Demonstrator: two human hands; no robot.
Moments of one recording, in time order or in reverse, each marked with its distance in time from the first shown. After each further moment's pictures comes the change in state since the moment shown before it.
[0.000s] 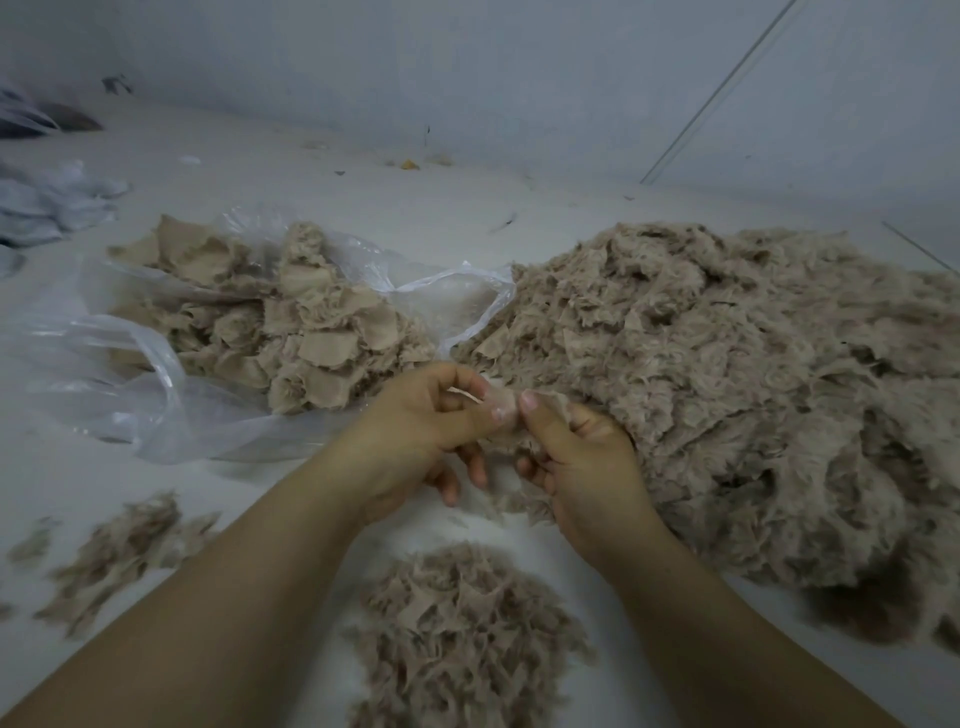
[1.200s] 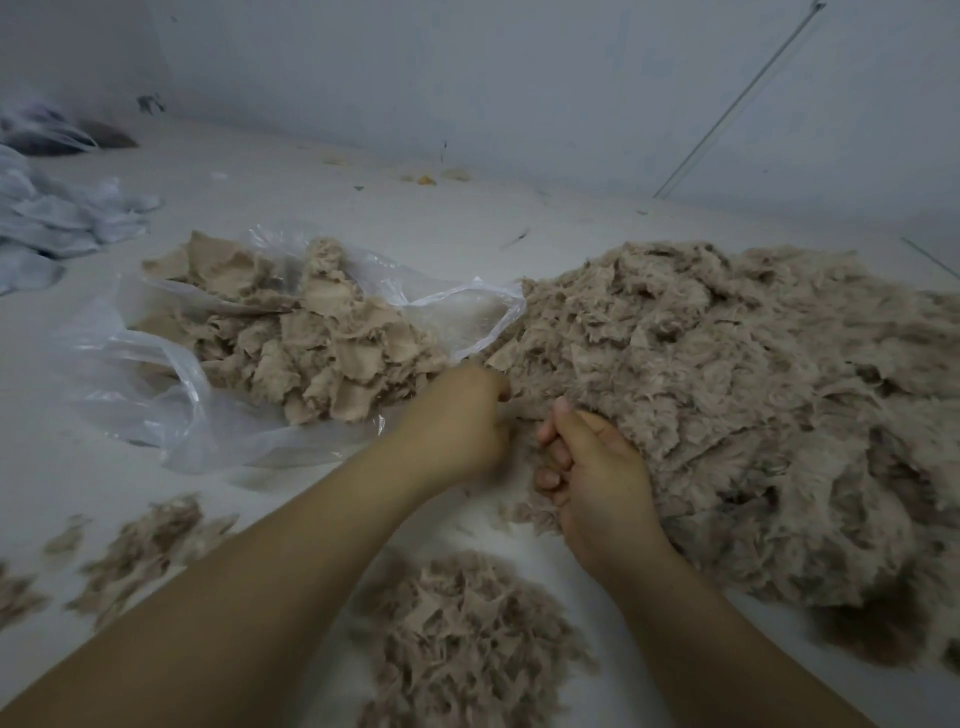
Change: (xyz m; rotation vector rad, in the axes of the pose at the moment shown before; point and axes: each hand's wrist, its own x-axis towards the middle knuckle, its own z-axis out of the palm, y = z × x) left_hand 0.038 0.008 0.015 1.246 0.164 0.186; right_hand 0.003 0.000 0.001 0.093 0.084 0.025
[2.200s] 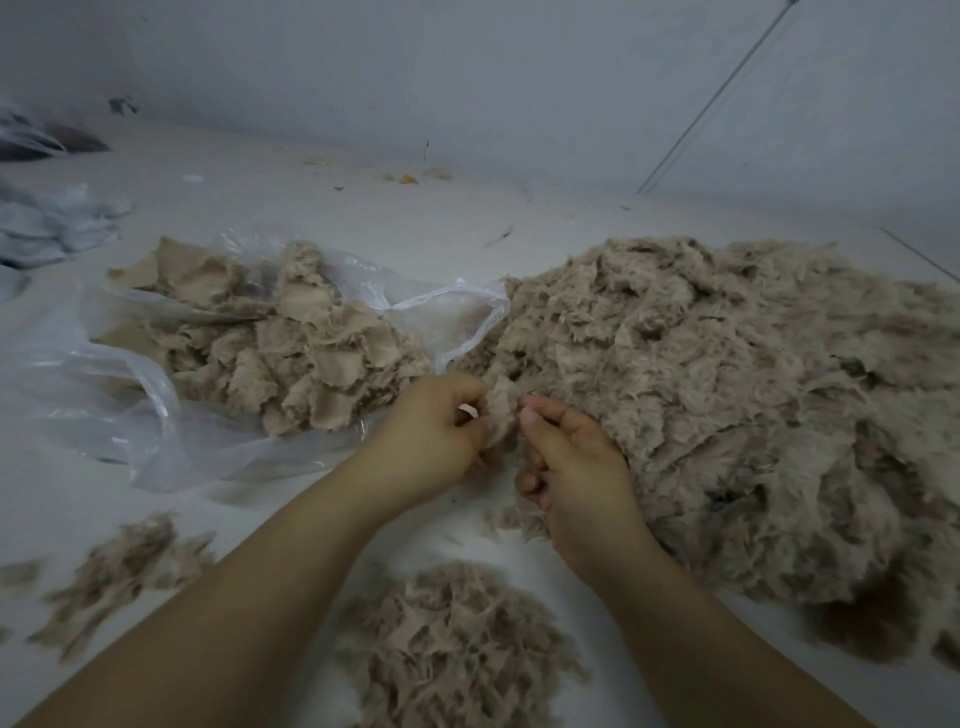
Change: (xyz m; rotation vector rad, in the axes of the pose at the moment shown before) left_hand -0.015 -0.009 0.006 -0.660 0.039 -0.042; right_hand 0.006 0.001 -0.002 -0.113 -0.012 0.020
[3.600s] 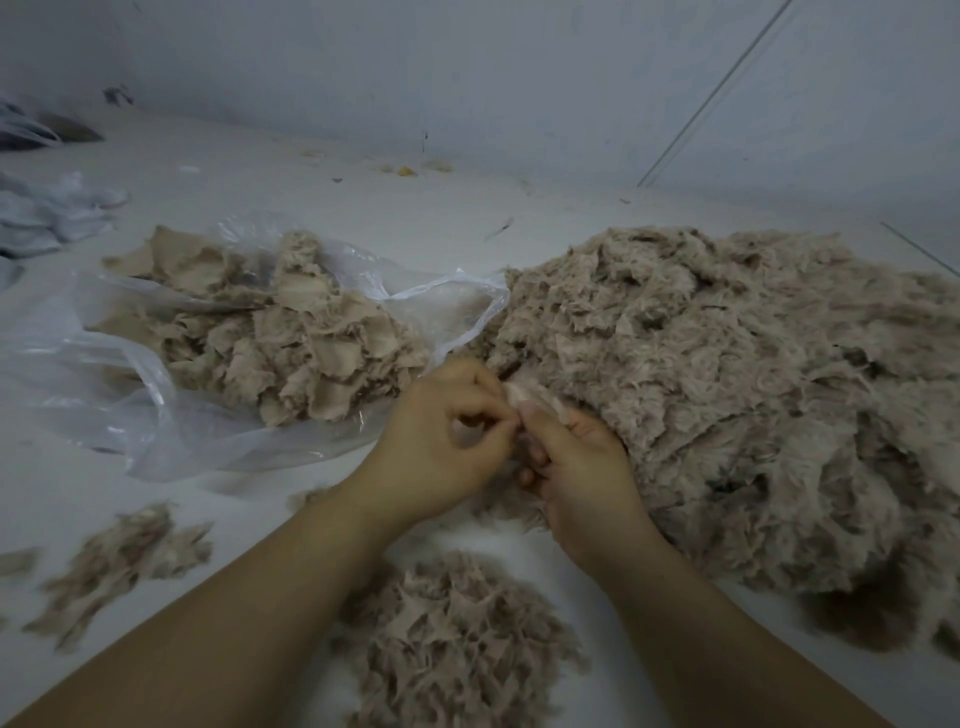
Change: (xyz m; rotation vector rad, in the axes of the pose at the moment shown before) left_hand -0.016 0.003 0.006 0.014 0.166 0.444; right_hand -0.004 -0.001 0.000 0.020 -0.099 -0.018
